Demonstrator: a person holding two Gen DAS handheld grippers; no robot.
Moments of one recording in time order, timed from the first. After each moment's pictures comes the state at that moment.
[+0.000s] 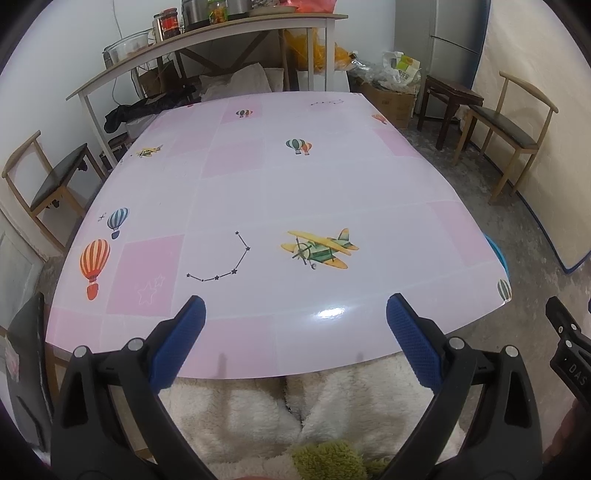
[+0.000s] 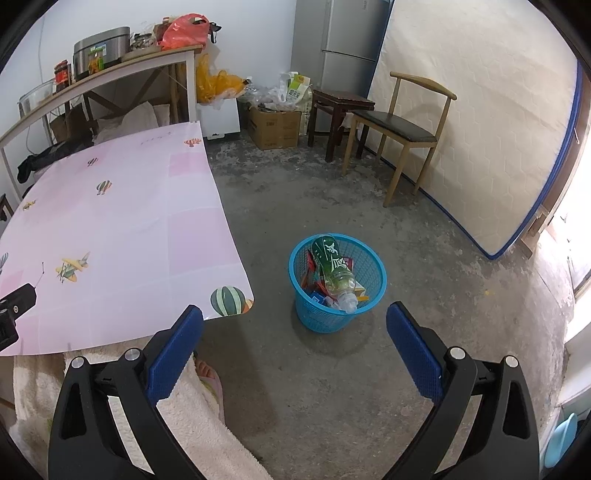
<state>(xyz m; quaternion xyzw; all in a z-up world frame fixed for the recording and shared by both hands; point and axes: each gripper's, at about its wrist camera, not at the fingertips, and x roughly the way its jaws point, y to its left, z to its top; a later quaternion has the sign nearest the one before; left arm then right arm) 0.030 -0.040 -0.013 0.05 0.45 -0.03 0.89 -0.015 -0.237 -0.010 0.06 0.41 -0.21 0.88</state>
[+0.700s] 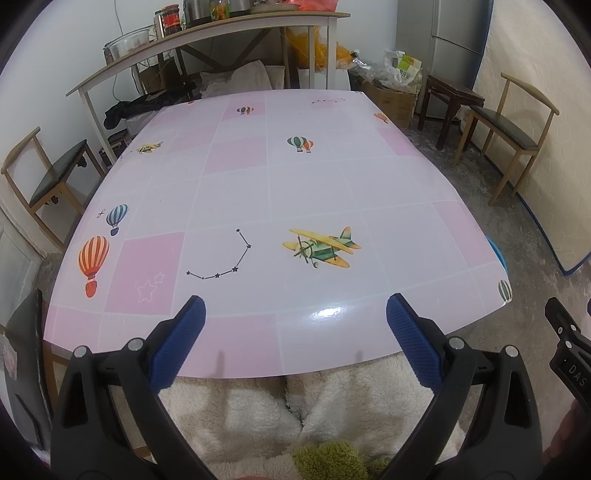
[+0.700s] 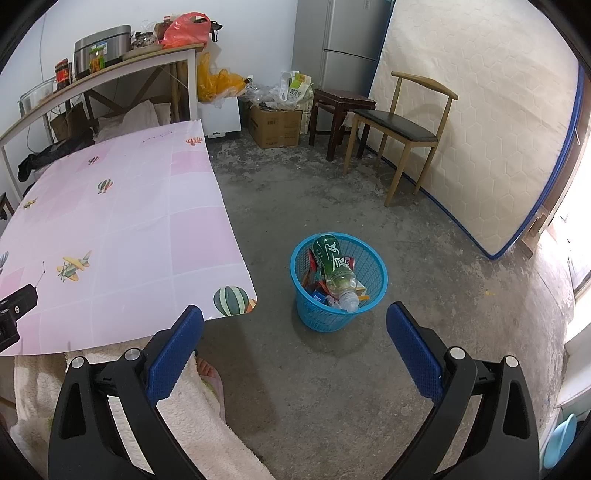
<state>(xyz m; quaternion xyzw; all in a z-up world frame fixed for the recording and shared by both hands) 0.031 -0.038 -0.013 0.04 0.45 -0.03 0.89 -0.014 -0.236 -0.009 0.06 0.41 -0.21 0.88</state>
